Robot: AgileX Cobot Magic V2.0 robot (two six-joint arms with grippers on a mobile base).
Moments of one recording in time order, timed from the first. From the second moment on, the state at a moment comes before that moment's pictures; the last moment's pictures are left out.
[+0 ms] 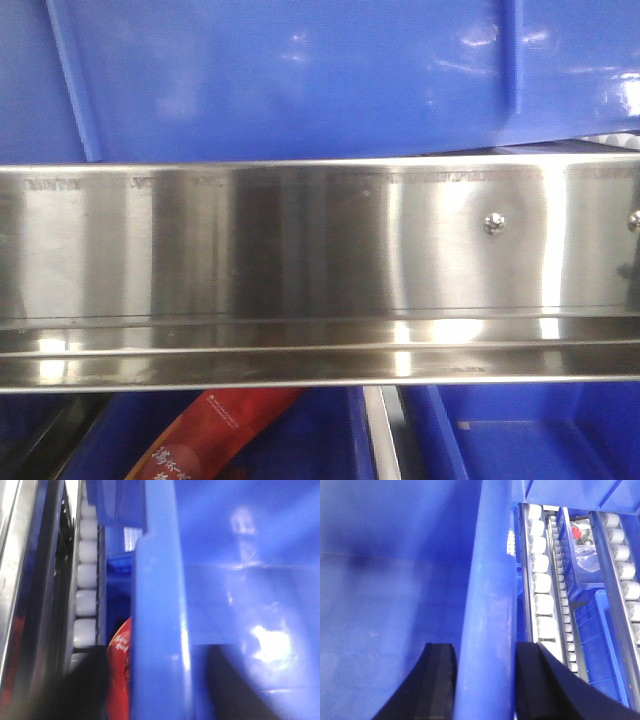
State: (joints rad) left arm 0.03 1.52 -1.51 -0.21 0.93 0.02; right arm 0.34 1.58 -1.81 -0.21 1.23 0.16
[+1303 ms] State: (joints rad) left arm 0.04 1.17 -1.59 -0.13 1.26 -0.04; right arm 0.40 1.27 -1.64 -0.14 1.29 0.23
